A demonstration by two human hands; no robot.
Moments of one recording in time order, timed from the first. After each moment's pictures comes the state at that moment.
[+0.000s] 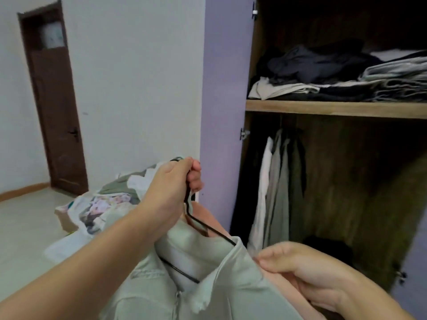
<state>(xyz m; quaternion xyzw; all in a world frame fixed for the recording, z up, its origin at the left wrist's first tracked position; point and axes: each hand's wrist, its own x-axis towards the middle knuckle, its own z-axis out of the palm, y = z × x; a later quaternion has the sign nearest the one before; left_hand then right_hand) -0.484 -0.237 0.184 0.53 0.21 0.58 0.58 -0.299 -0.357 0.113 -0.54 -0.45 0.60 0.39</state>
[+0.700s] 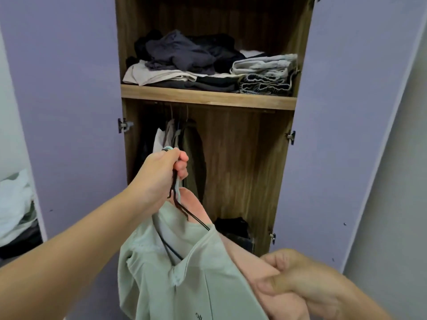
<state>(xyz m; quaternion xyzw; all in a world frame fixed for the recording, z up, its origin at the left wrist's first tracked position) -0.229 -0.261 0.176 0.60 0.13 0.44 0.65 -0.114 -0.488 0.099 -0.66 -0.37 0.47 0.45</state>
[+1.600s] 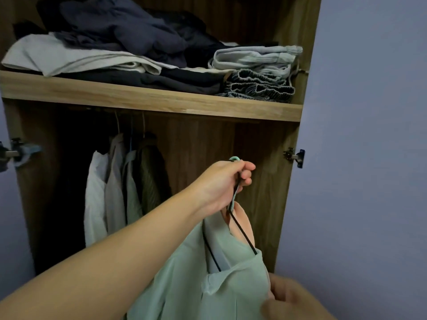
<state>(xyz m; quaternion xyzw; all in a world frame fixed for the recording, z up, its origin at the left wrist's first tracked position) 0.033 -0.099 0.201 0.65 -0.05 0.13 0.75 0.014 -0.270 0.096 -0.76 -0.33 0.22 0.52</state>
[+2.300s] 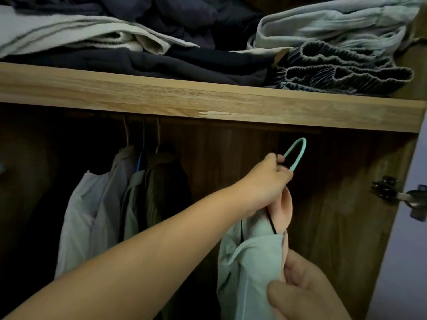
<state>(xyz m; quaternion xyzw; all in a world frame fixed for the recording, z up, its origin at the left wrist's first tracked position) 0.208 -0.010 0.222 0.82 0.03 0.22 0.52 0.200 -0.107 0.130 -0.62 -0.30 0.21 0.70</state>
